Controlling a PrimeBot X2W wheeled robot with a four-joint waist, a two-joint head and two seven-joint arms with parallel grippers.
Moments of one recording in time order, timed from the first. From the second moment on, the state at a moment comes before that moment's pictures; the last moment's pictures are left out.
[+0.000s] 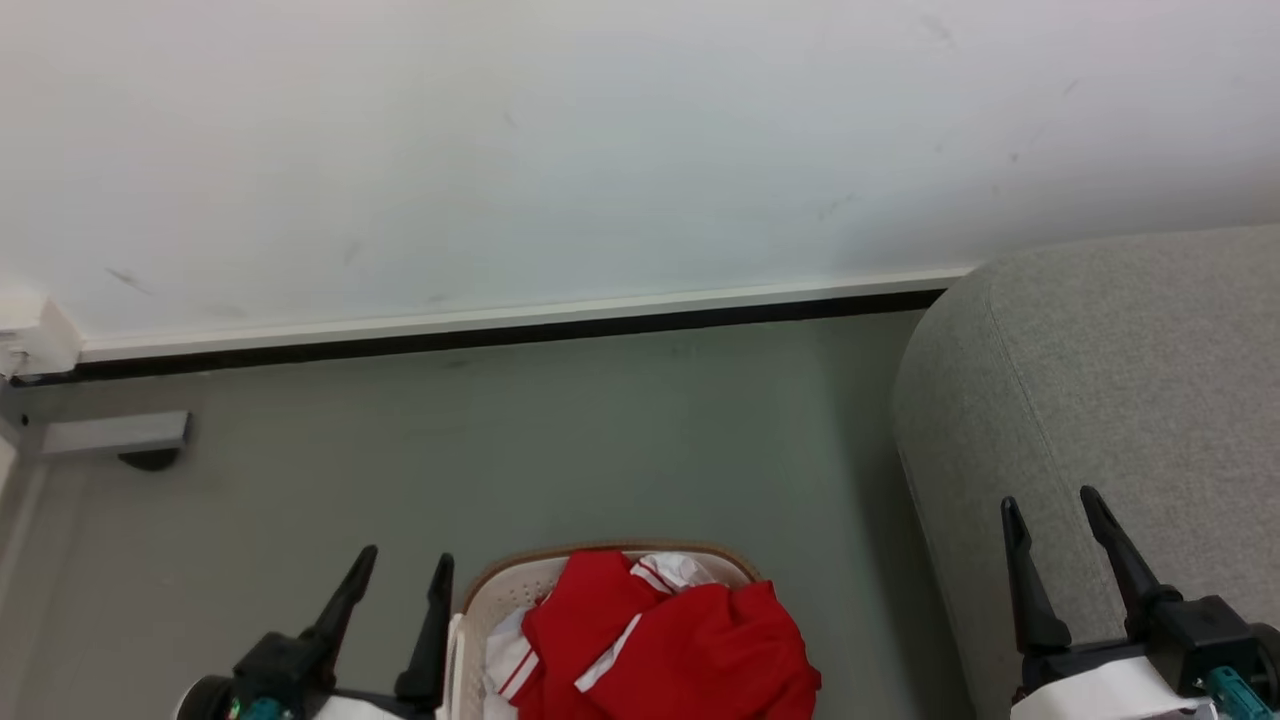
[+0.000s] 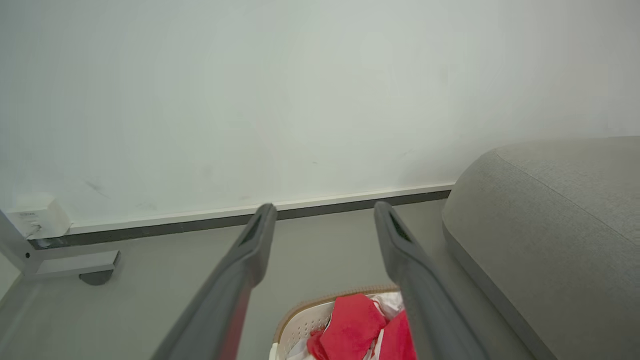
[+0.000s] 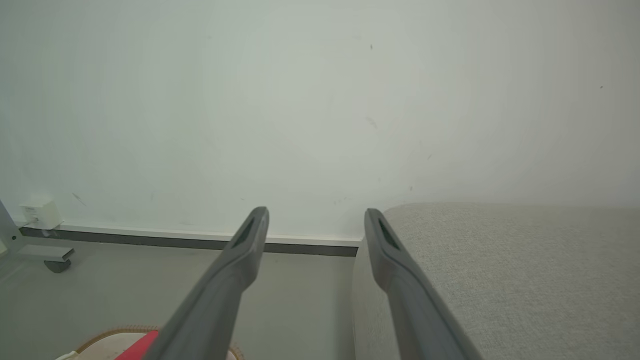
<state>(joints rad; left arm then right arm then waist) -0.04 0.09 -0.05 0.23 -0.09 -0.13 -0.26 -0.12 -0.05 0.03 0.26 0.12 0.13 -0.26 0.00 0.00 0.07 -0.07</state>
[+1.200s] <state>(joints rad) -0.83 0.25 -0.82 0.89 -0.48 -0.13 -0.14 -0.34 -0.05 0.11 0.00 0.17 0.13 -0.26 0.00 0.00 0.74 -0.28</state>
